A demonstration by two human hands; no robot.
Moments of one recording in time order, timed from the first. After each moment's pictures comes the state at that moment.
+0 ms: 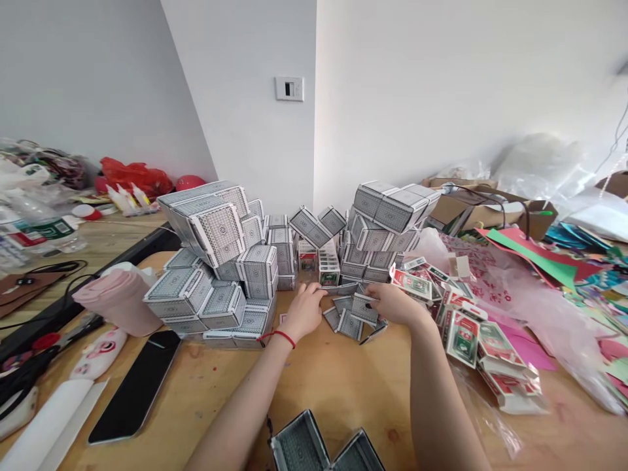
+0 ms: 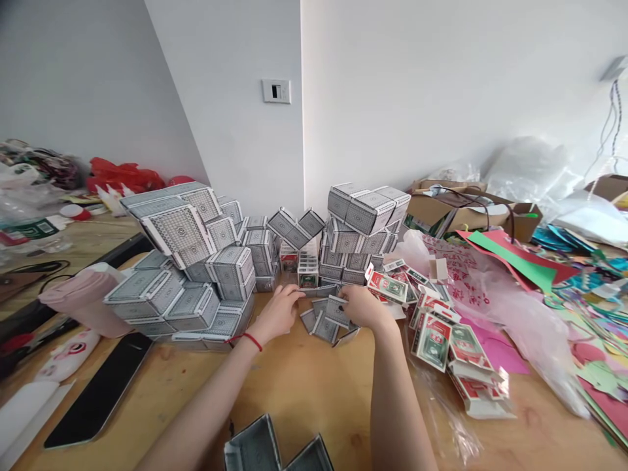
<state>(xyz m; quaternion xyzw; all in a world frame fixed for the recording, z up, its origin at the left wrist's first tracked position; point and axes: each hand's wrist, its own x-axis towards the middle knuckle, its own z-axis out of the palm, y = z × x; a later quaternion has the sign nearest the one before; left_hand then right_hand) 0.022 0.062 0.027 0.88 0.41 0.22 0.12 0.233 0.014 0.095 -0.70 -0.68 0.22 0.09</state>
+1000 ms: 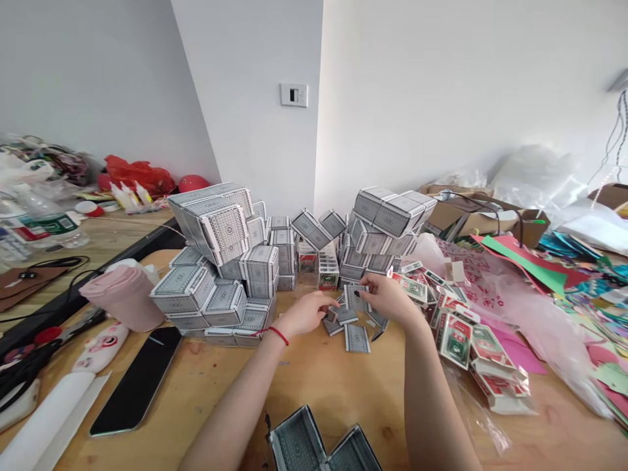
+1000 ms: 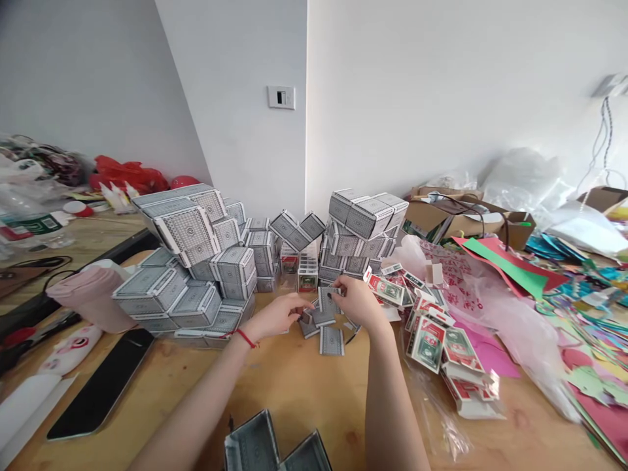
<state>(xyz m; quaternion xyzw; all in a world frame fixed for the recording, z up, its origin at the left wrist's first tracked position) 0.018 0.055 0.052 0.88 0.32 0.19 0.30 0.224 0.011 0.106 -0.67 -0.69 0.15 0.25</state>
